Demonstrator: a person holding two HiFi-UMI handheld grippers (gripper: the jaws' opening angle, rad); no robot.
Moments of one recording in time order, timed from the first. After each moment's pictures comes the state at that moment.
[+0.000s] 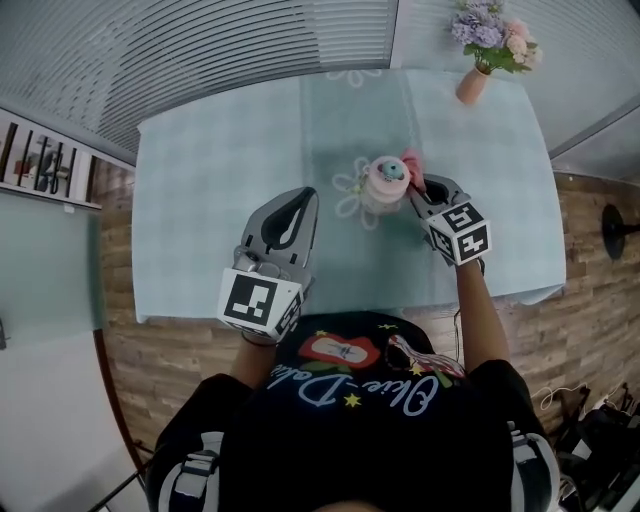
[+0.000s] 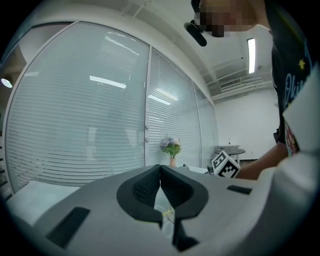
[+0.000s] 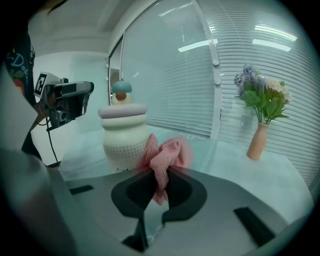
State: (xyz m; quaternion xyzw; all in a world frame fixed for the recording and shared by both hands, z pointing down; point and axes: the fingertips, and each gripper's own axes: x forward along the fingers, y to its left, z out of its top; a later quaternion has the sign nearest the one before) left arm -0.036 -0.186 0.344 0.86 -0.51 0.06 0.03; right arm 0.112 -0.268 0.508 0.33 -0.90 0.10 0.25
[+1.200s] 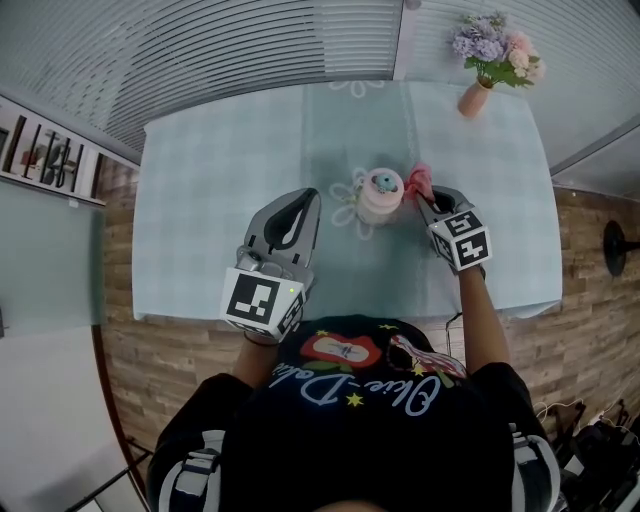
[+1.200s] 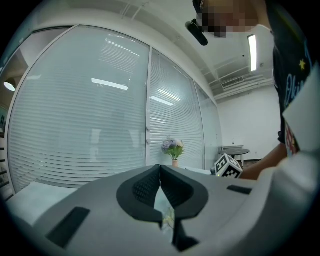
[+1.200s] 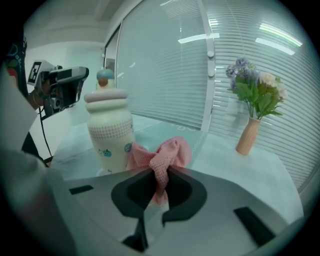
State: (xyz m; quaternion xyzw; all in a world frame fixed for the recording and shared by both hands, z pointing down) left arm -0.025 -0.197 0.337 0.85 -0.52 0.06 0.03; right arm 0.143 -0.281 0.526 0.34 -0.88 0.10 0.30
